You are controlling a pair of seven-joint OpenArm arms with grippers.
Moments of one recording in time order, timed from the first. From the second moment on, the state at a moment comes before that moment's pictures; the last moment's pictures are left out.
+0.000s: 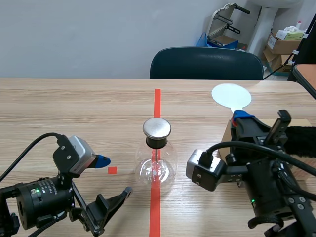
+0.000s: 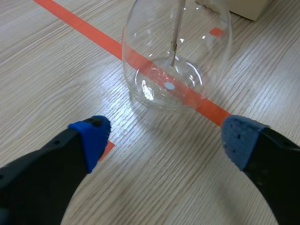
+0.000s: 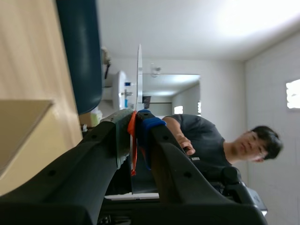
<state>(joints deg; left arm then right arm) 5.3 -38.0 40.8 78.8 -17.4 -15.4 -18.1 -25.2 20.1 -21.0 92.9 -85.3 -33.9 -16.0</state>
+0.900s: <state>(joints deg) 20.6 -52.4 34.4 93.1 -22.5 -13.0 -25.7 -37.2 11.1 21.4 84.2 -62.4 -38.5 41.5</state>
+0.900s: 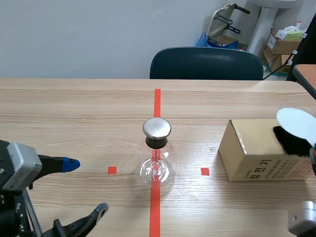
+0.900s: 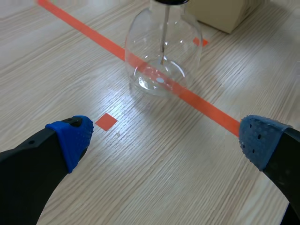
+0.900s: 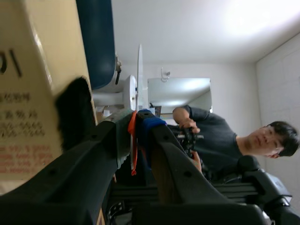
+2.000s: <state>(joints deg) 48.4 -61.0 14.1 111.1 -22.4 -13.5 -32.4 -26.3 10.6 26.1 66.4 -72.3 -38.8 37.5</state>
